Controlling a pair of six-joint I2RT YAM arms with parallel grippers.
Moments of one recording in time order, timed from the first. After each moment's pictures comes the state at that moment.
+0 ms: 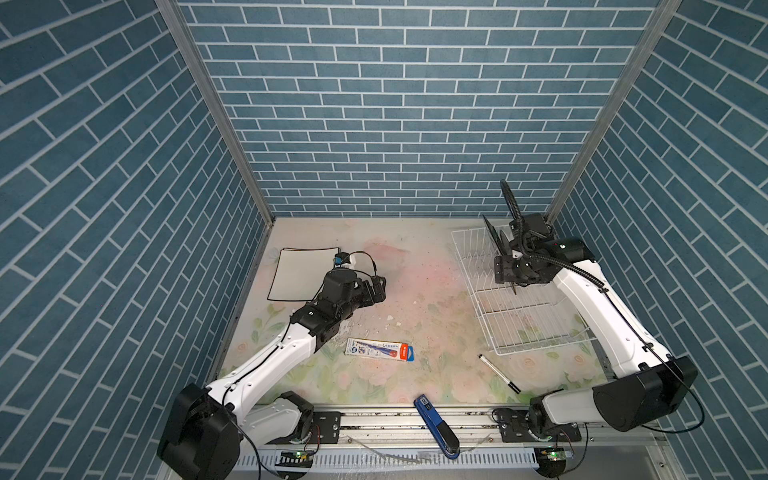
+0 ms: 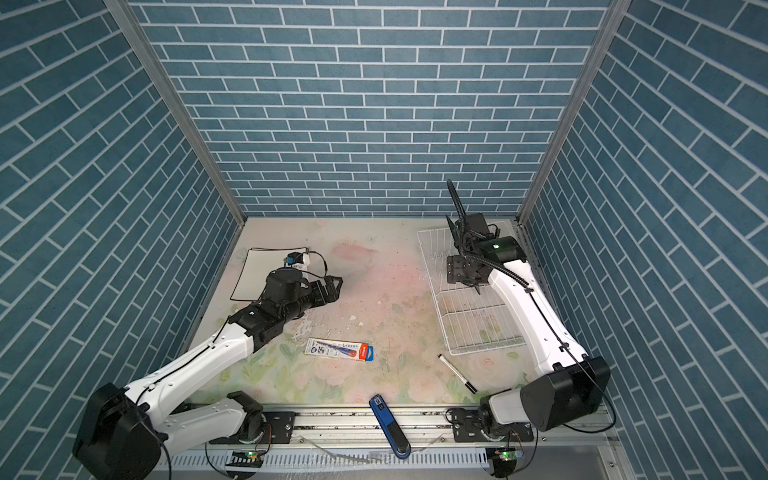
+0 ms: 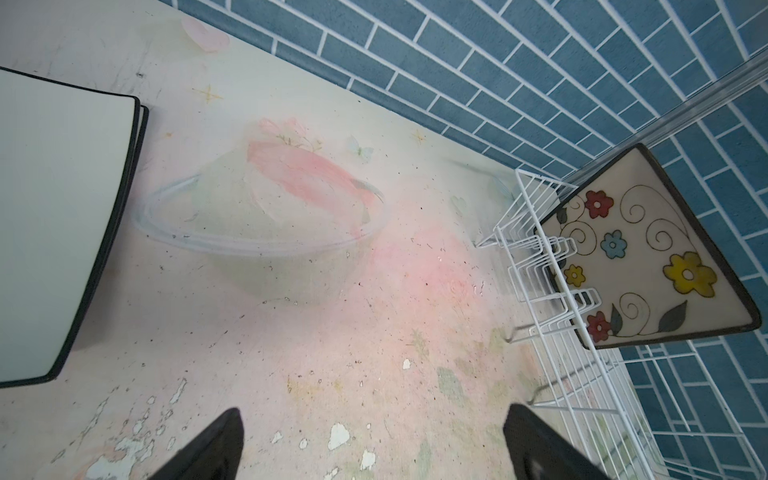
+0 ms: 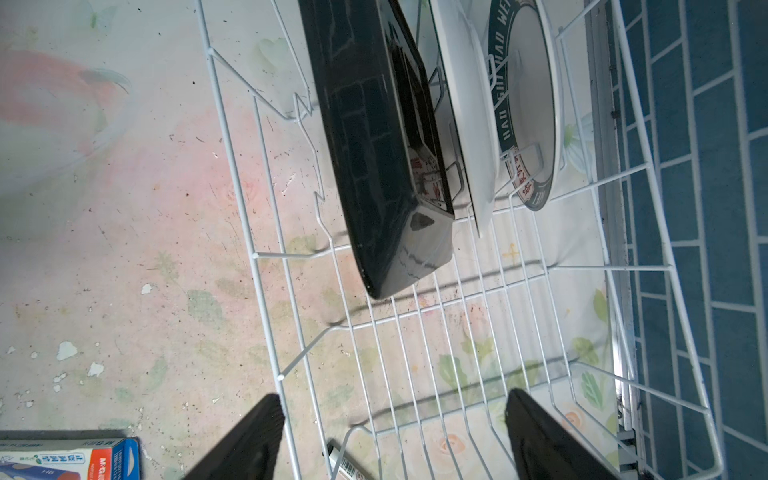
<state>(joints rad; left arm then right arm) -0.52 1.13 0.73 -0.15 -0.03 -0.64 0.36 1.40 1.48 -1.19 0.22 0.26</state>
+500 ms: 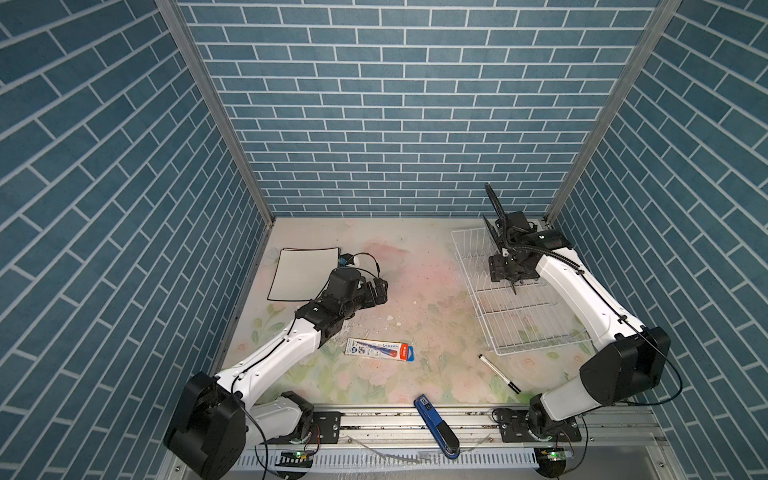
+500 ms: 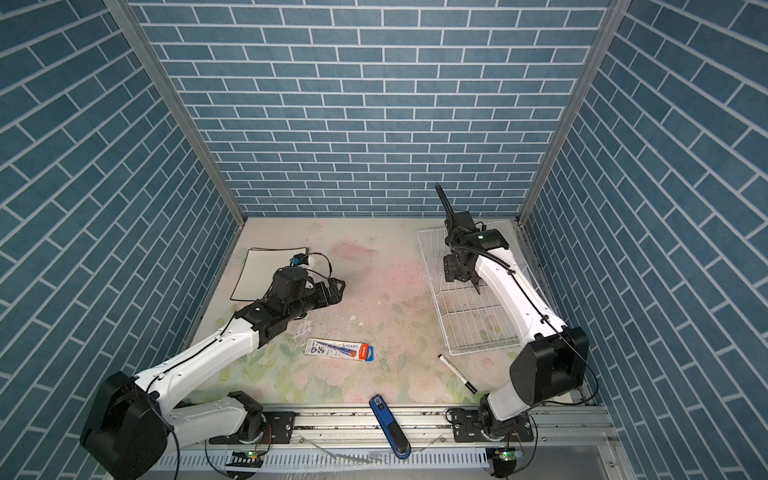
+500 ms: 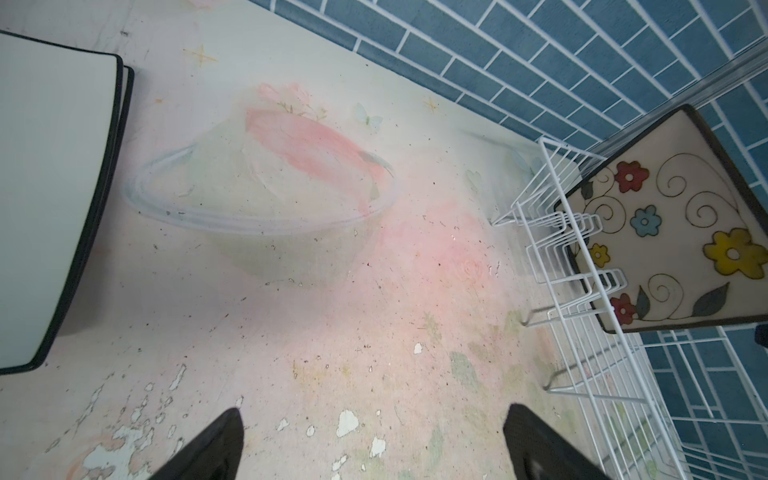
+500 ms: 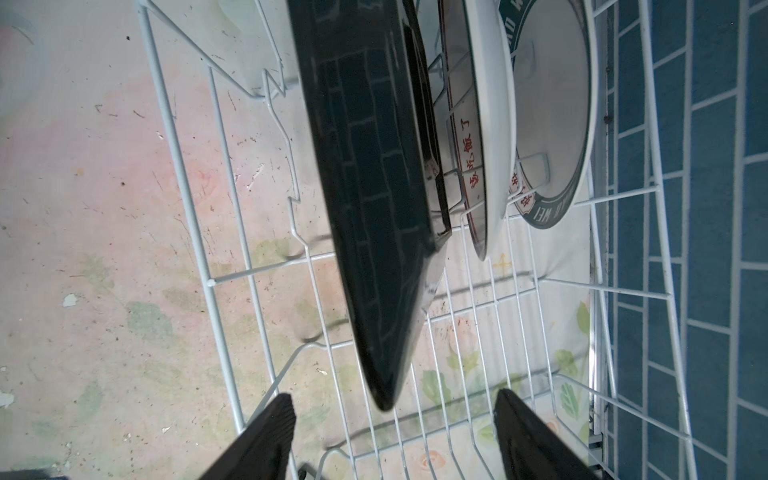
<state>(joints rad) -0.52 1.19 0.75 -0.17 -0.02 -0.64 0.37 1.54 1.51 -1.16 0.29 0.21</state>
